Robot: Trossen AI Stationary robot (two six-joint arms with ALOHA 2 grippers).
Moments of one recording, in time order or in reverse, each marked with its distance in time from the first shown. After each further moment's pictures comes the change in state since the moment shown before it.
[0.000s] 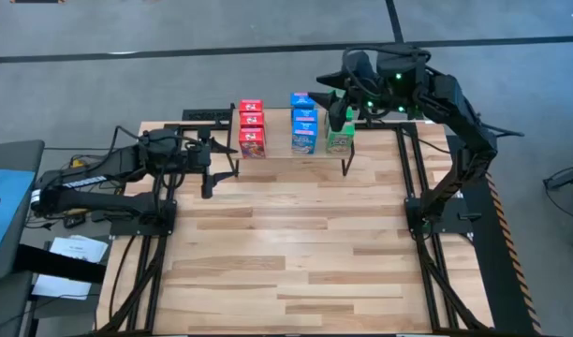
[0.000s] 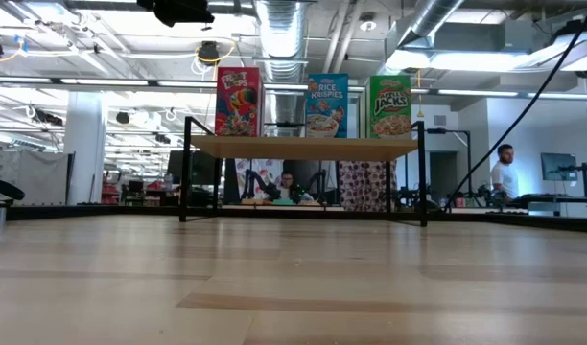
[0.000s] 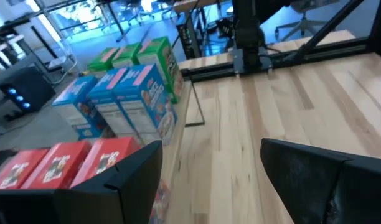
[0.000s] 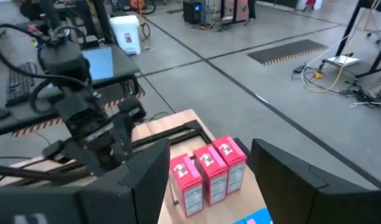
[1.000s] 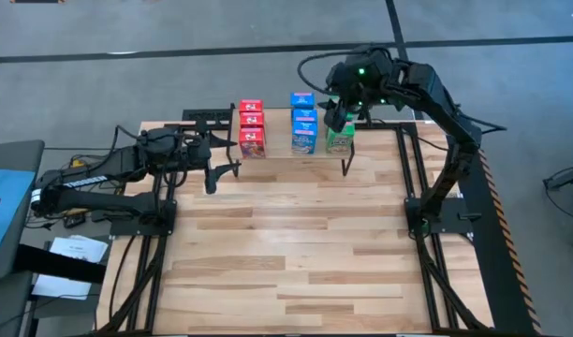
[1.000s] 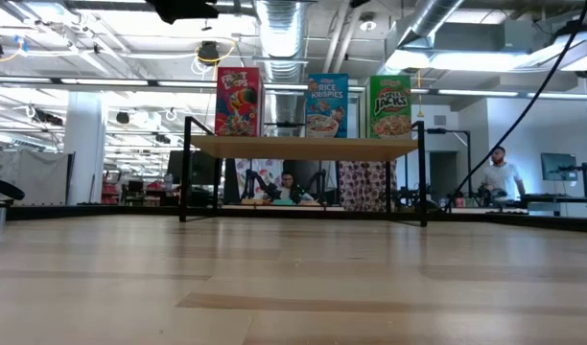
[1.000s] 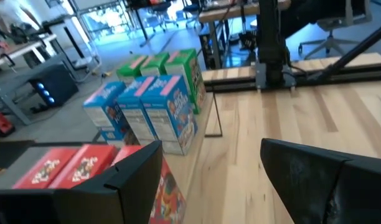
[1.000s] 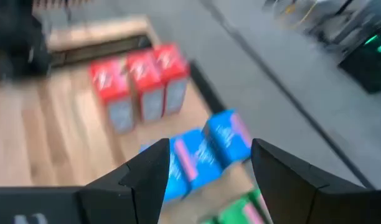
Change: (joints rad) left arm 0.000 0.011 0.001 0.083 -0.088 -0.055; right arm -0.166 0.082 0.003 -0.268 -0.003 -0.182
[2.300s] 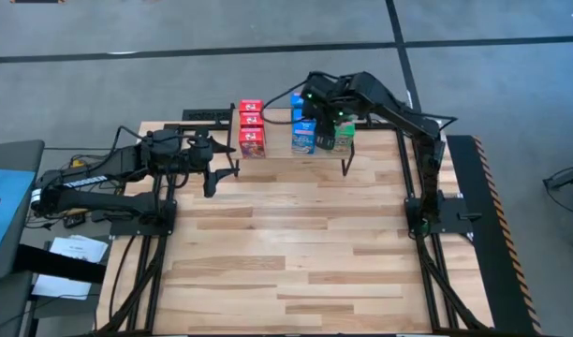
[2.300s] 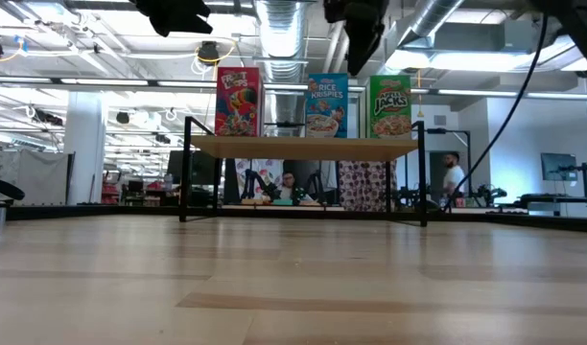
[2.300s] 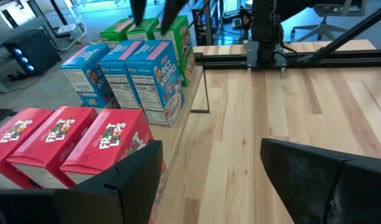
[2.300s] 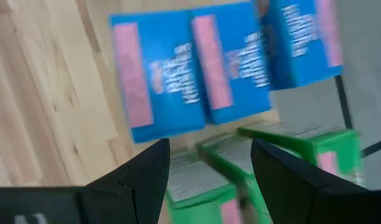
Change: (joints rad) left arm 0.000 0.000 0.000 -0.112 0.022 -0.085; right arm -0.009 0.242 0.000 -0.300 0.041 -0.131
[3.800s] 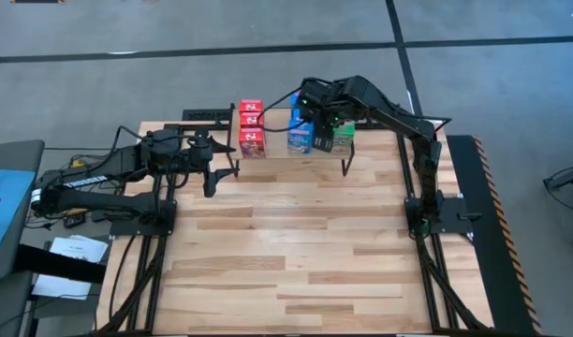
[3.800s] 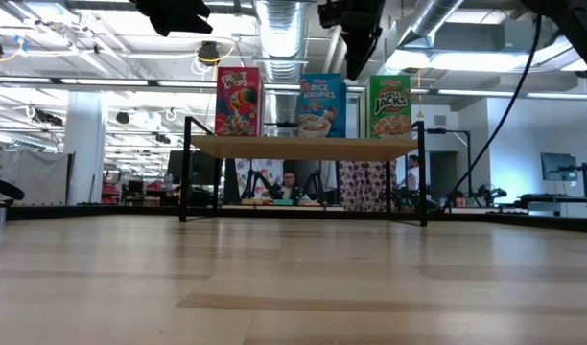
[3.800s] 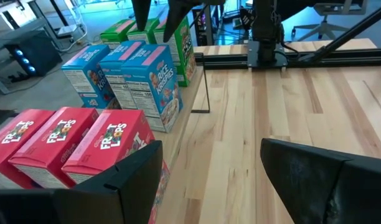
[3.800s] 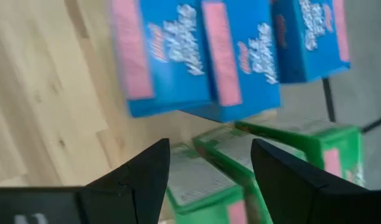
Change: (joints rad) left arm 0.000 0.000 0.000 0.000 -0.002 0.006; right arm 0.036 0.033 -0.002 -0.025 0.082 0.025
